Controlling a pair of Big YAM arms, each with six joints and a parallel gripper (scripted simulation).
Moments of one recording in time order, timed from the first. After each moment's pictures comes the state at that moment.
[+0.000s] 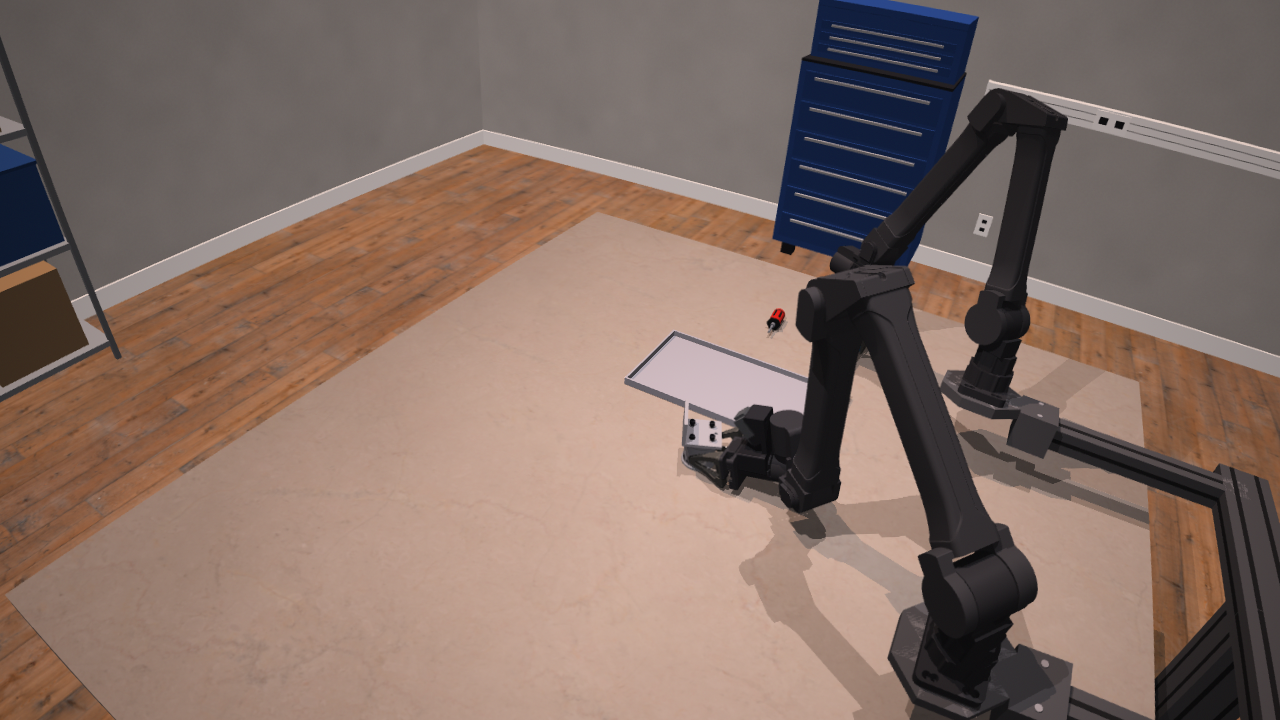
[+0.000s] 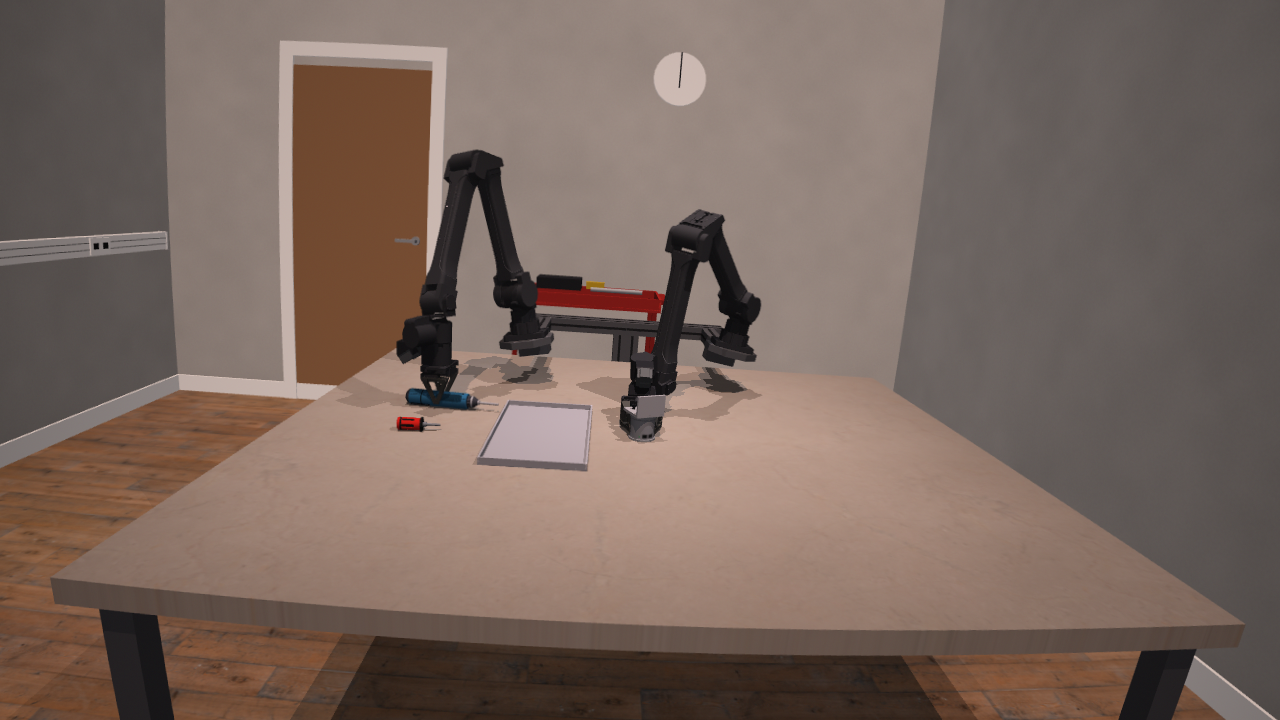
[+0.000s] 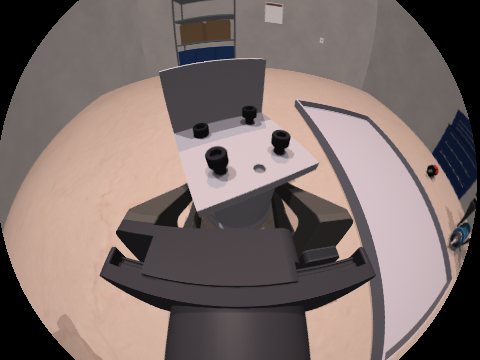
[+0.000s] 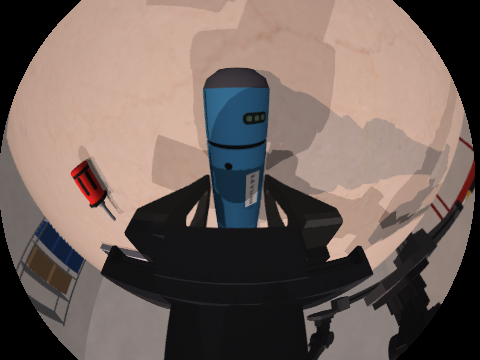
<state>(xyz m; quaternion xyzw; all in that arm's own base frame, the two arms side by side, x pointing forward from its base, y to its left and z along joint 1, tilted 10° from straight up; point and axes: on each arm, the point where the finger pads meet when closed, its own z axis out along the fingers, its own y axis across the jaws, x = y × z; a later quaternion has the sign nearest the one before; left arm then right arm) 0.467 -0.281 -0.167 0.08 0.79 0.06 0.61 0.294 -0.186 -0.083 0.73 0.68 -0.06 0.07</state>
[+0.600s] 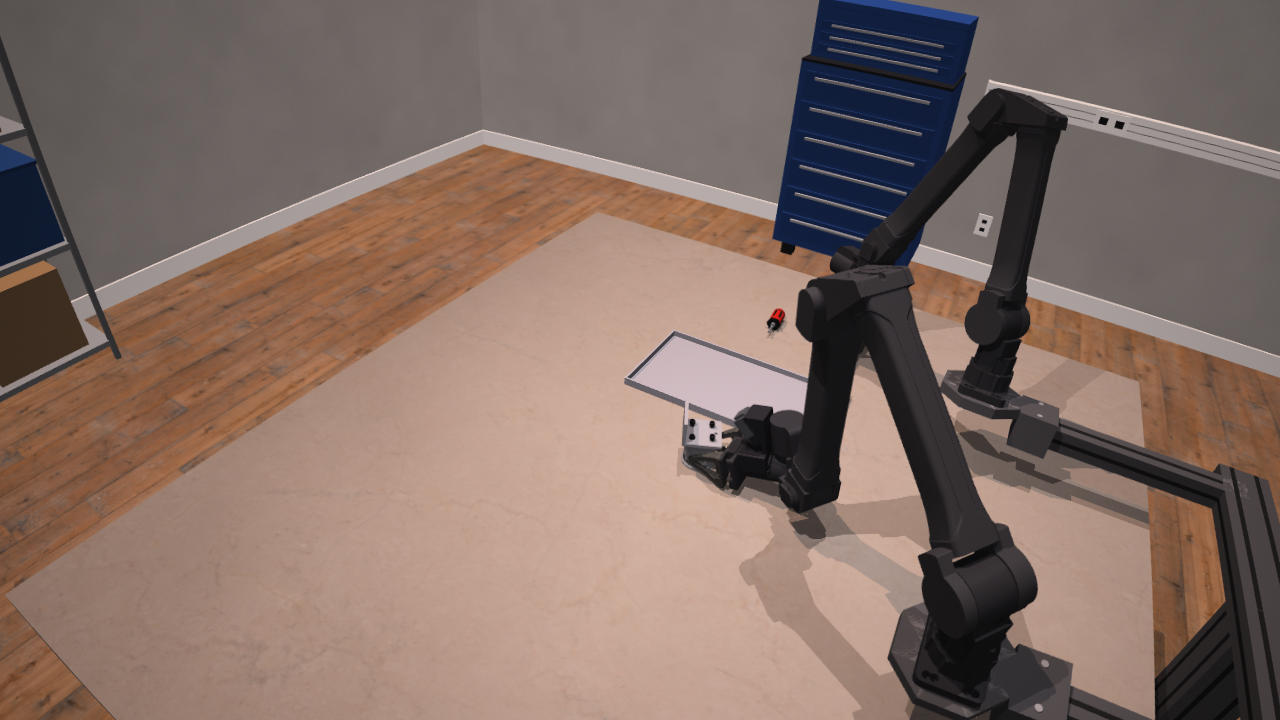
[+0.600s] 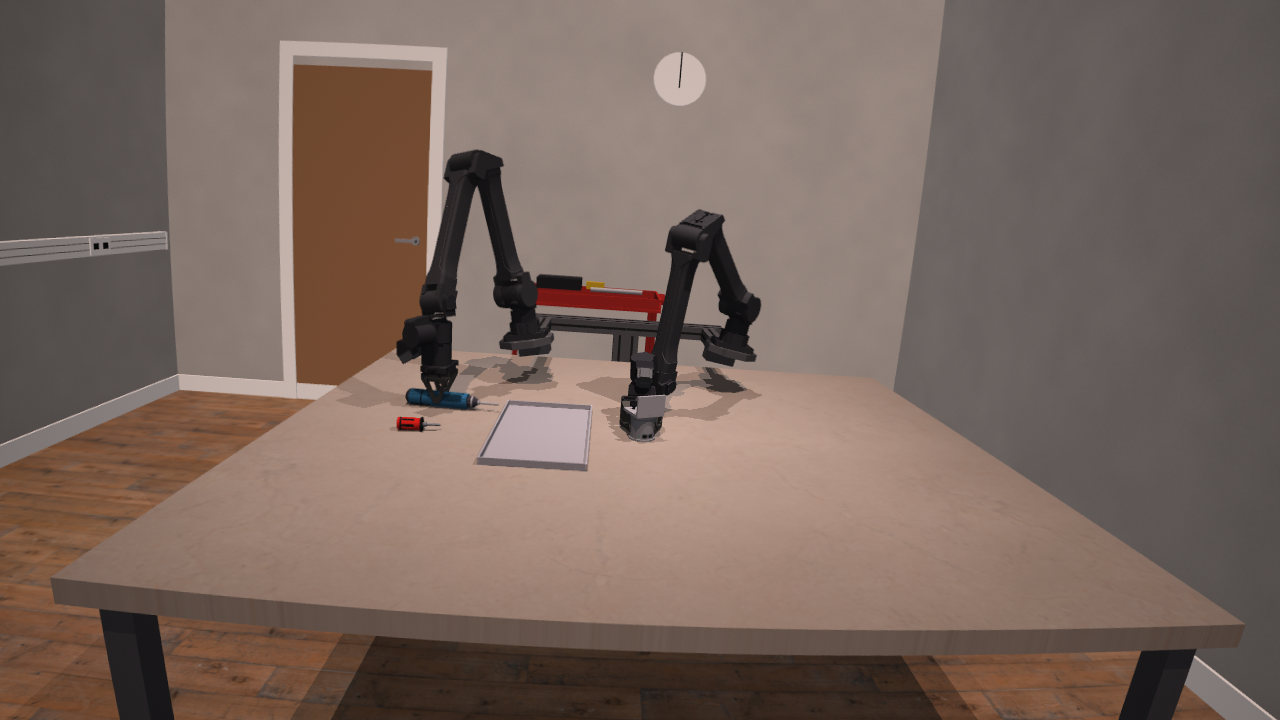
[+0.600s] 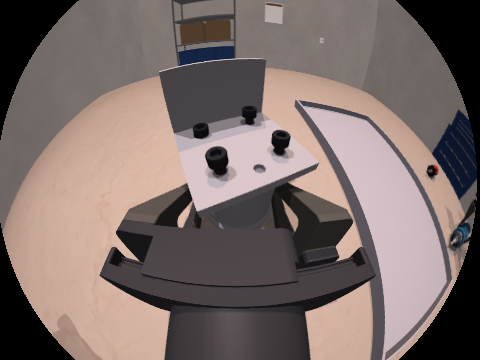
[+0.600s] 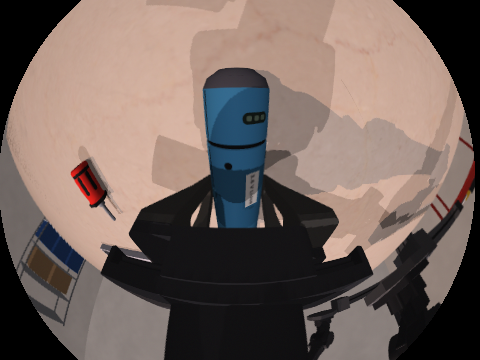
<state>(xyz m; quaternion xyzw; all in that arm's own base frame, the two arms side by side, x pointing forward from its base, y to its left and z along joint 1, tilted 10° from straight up) 0.467 -0.281 -0.167 0.08 0.79 0.06 0.61 0.294 -0.186 -0.083 0.73 0.68 -0.06 0.07</state>
